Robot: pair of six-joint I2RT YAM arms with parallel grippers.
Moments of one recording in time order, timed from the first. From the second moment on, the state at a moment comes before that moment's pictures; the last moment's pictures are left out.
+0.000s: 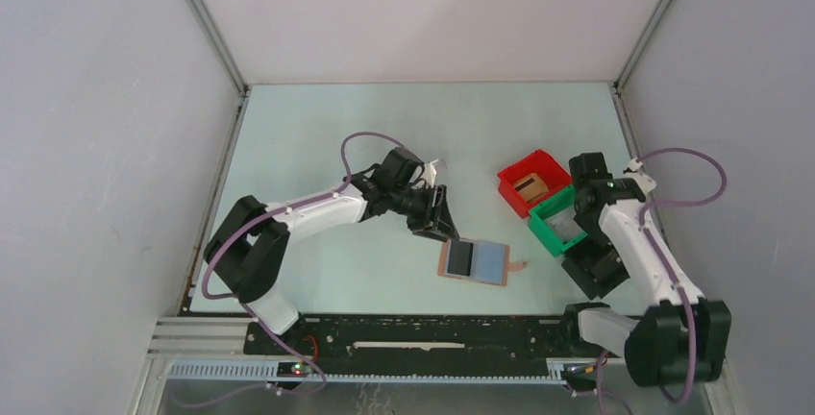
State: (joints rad) left arm -0.74 1.64 1.03 -0.23 0.67 -0.71; right arm 0.05 1.19 0.90 -1.07 0.63 0.95
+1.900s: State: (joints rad) left arm -0.79 1.84 0.98 -0.16 0.55 -0.78; right arm 0.59 1.15 0.31 0.01 -0.14 1.12
